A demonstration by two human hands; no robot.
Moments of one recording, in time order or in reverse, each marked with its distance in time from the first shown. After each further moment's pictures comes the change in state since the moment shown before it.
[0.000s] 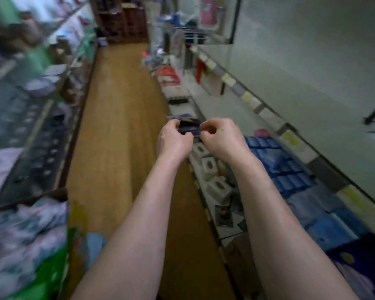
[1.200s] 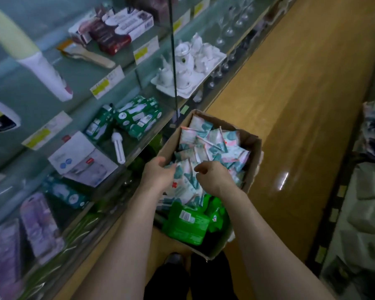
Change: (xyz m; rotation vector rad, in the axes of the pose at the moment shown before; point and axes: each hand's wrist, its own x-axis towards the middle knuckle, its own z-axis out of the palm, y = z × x) left_hand -0.059 -0.424 -0.369 -0.293 0.478 -0.988; right_hand -0.131 -0.247 0.491 -0.244 -1.165 -0.327
